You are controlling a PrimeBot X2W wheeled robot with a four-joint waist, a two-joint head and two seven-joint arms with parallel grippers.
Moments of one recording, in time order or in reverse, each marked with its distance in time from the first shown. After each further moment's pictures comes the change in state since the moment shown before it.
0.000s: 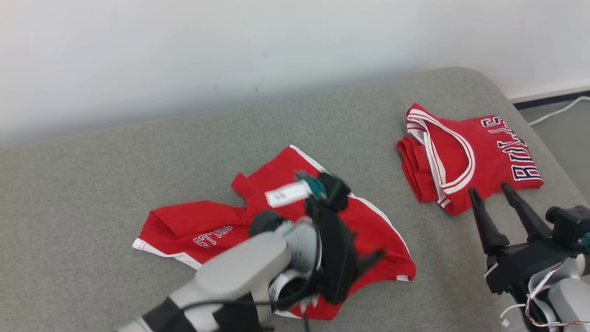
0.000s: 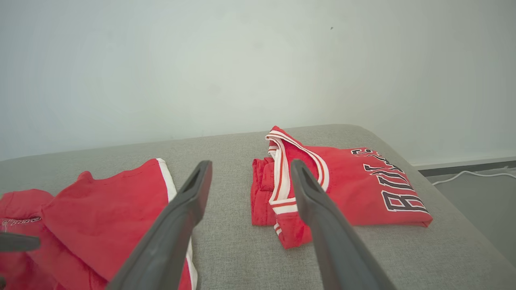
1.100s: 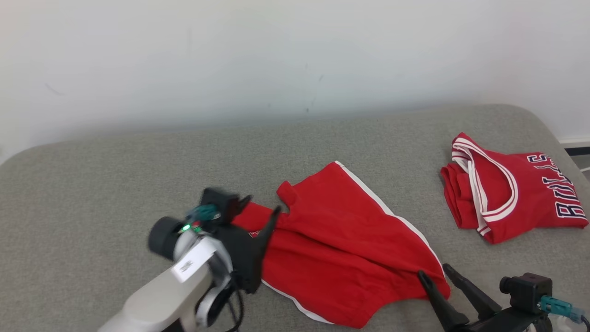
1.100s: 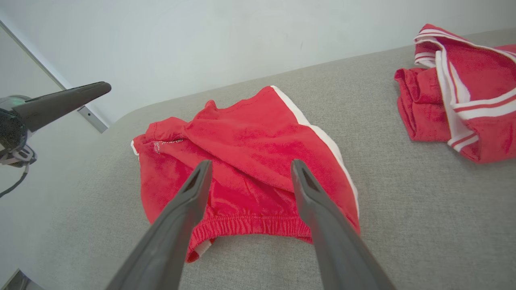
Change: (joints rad) left arm 0.169 0.162 0.177 0.059 0.332 0.151 -0.369; right arm 0.224 0.027 0.110 -0.117 0.144 0.086 0.072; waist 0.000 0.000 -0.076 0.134
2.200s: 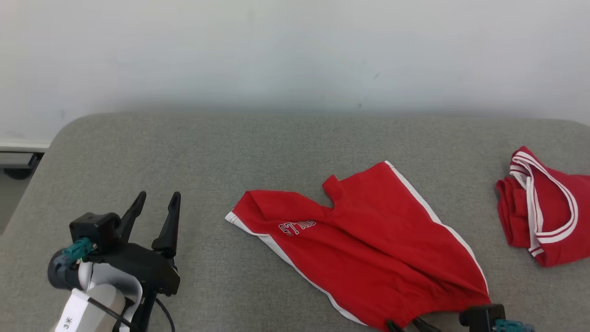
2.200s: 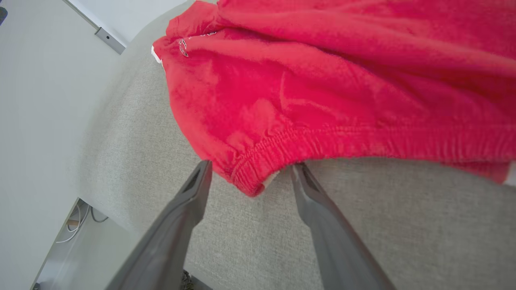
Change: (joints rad) left arm 0.290 0.201 0.424 -0.193 0.081 0.026 -0.190; right arm 0.057 0.063 0.101 0.035 0.070 -0.043 0.161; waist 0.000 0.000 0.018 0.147
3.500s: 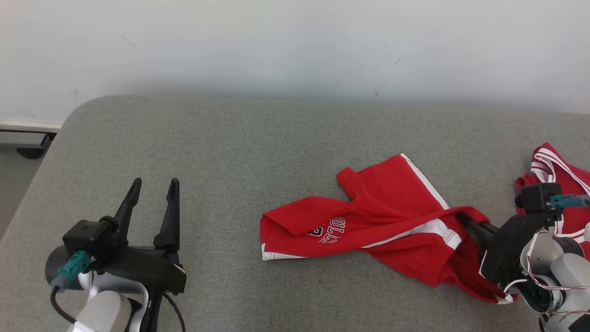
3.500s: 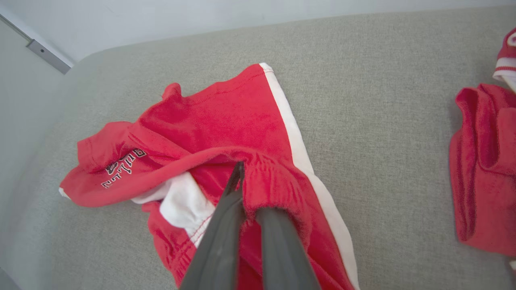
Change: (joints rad) left arm 0.127 -0.109 0.249 -0.168 0.251 0.000 0.004; right arm -0.440 -0.117 -0.070 0.268 0.070 0.037 0.200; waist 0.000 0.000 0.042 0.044
